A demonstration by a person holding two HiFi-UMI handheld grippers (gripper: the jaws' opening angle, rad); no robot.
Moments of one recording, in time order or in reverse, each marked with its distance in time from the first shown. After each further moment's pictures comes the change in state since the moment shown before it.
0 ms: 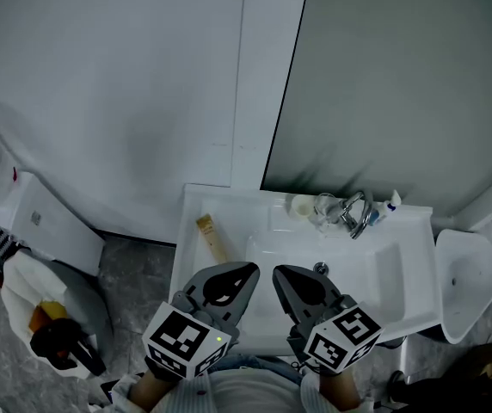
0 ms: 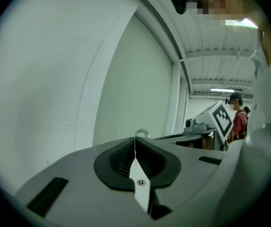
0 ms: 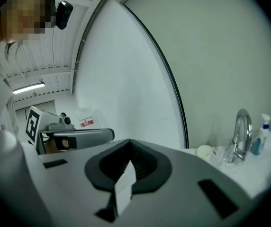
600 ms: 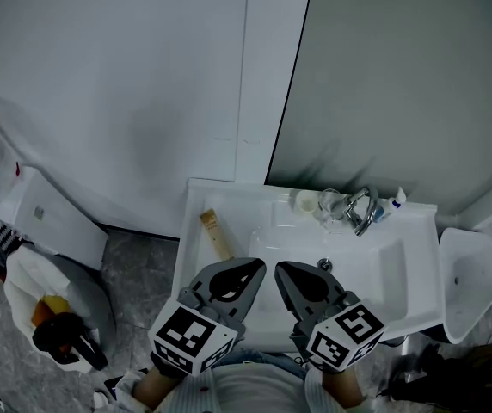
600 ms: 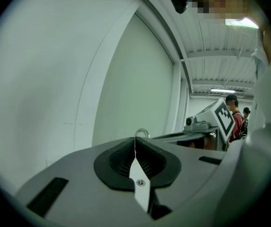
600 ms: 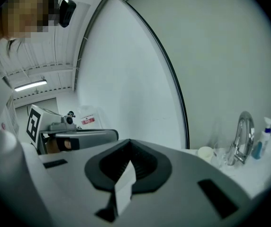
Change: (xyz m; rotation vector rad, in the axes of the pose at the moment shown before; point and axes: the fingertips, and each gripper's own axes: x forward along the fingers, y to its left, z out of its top) left arm 0.006 -0.001 -0.003 -0.011 0.002 0.003; right arm 0.002 0.001 0.001 -0.026 0.022 0.016
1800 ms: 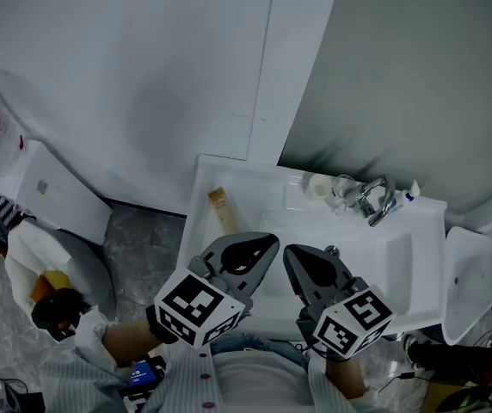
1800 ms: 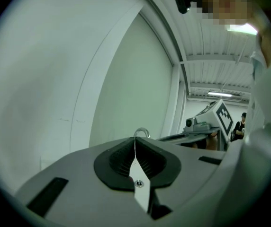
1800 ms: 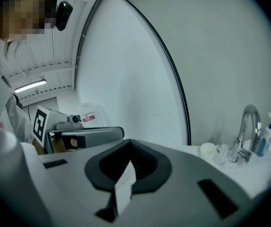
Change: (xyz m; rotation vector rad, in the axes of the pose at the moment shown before) left arm 0.013 0.016 -0.005 -0.021 -0.006 -0.050; right arm 0.015 -0.003 -0.009 0.012 0.034 0.017
